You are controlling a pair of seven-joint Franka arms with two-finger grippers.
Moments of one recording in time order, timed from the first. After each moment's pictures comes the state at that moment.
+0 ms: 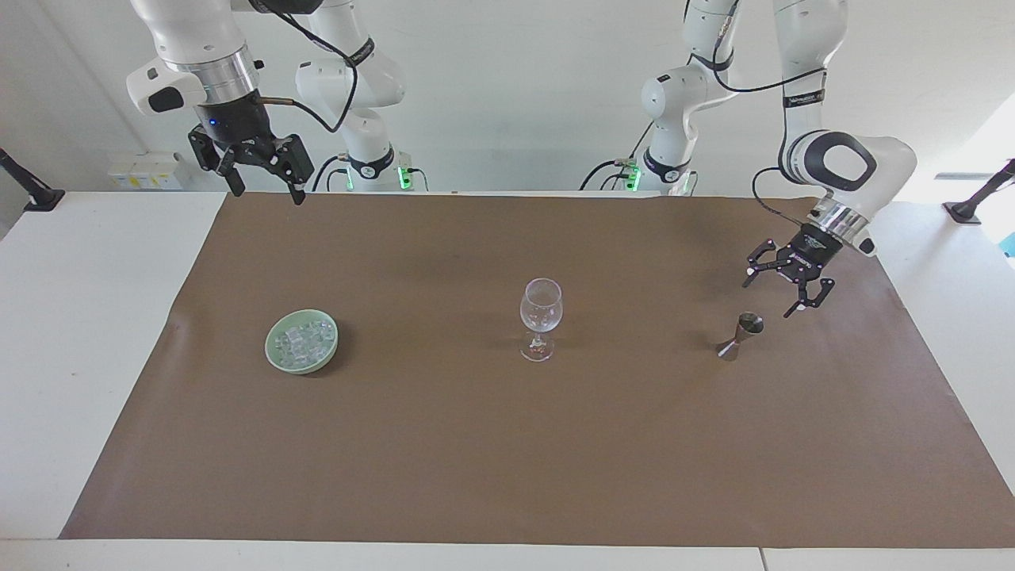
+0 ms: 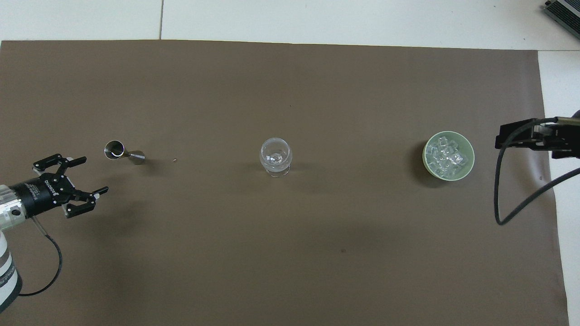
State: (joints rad) left arm 0.31 -0.07 -0.07 -2.43 -1.17 2.35 -1.08; right arm 0.02 -0.06 0.02 -1.56 -0.02 1.57 0.23
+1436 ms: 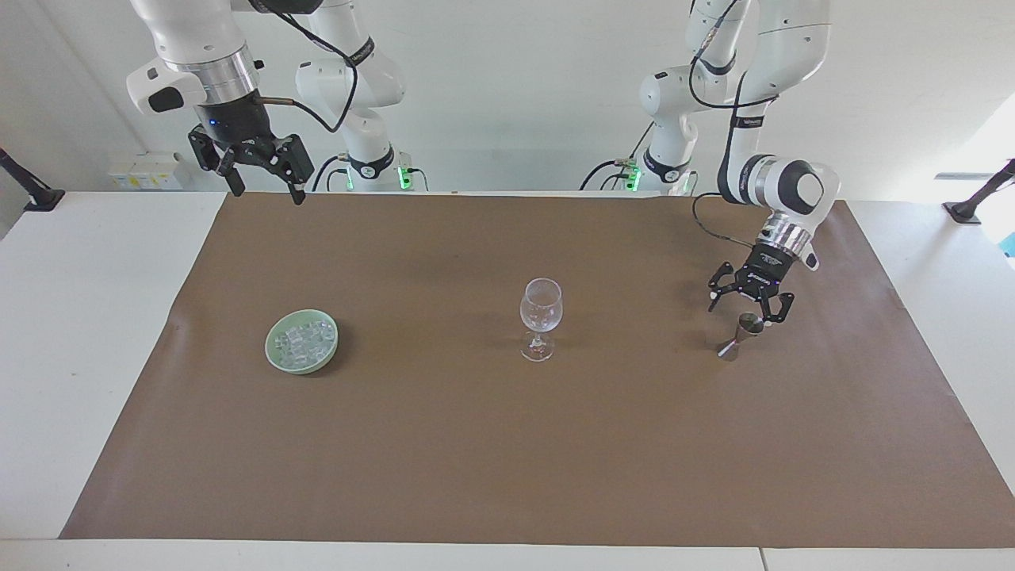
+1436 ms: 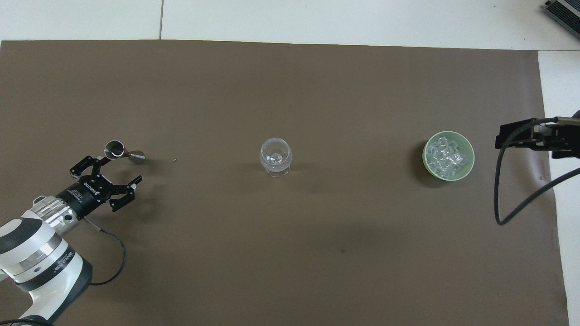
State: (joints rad) left arm 0.18 0.03 -0.07 -2.49 -1.83 2.45 -0.66; right arm 0.02 -0.06 0.02 -1.56 -0.02 1.57 0.23
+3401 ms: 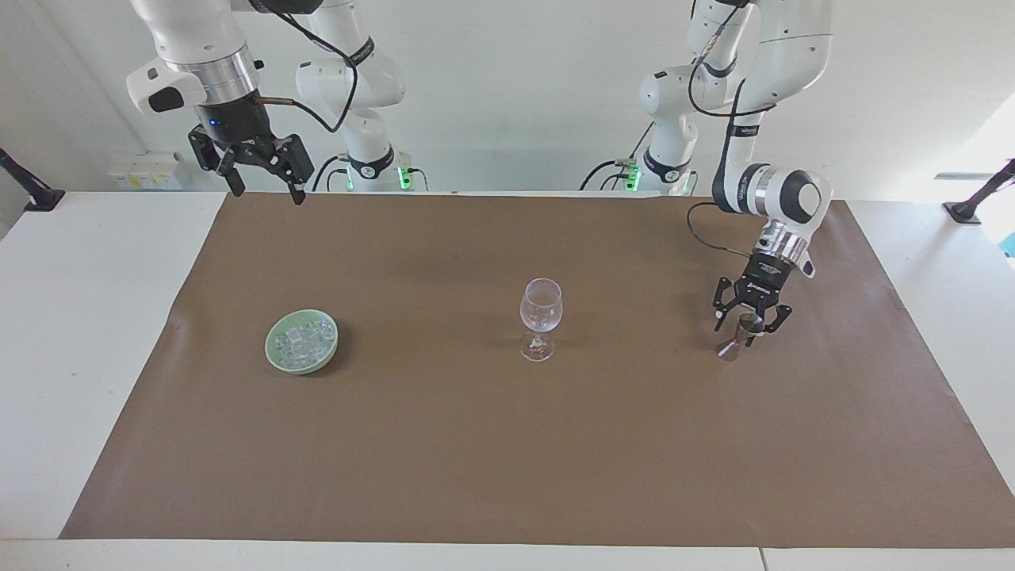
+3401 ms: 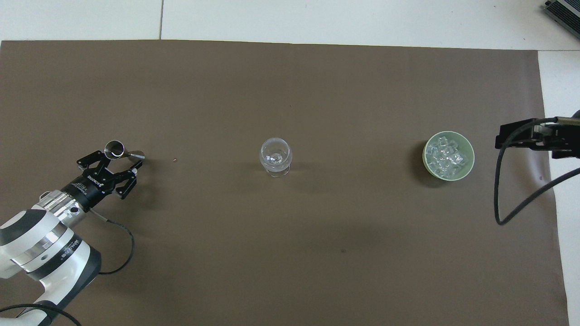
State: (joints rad) left arm 0.16 0.08 -0.07 -2.44 -1.95 2.47 -0.61; right arm 0.02 -0.06 0.02 -1.56 -0.02 1.57 0.23
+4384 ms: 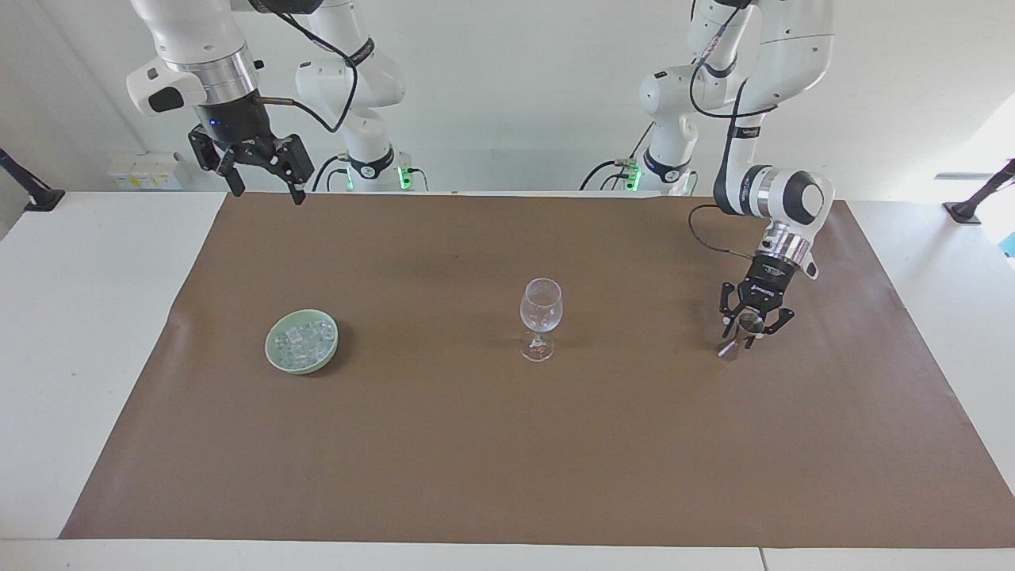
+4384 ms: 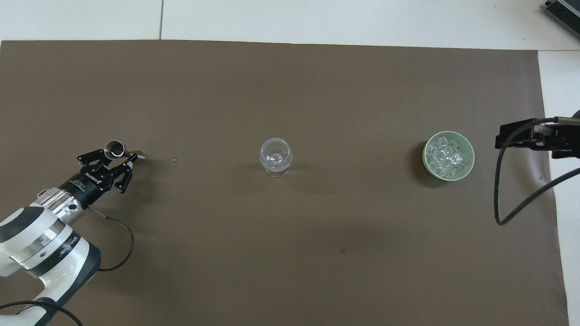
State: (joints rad) left arm 0.16 0.09 -0.07 -2.42 -1.97 2.48 -0.61; right arm 0.02 -0.06 0.02 -1.56 -0.02 1.57 0.23
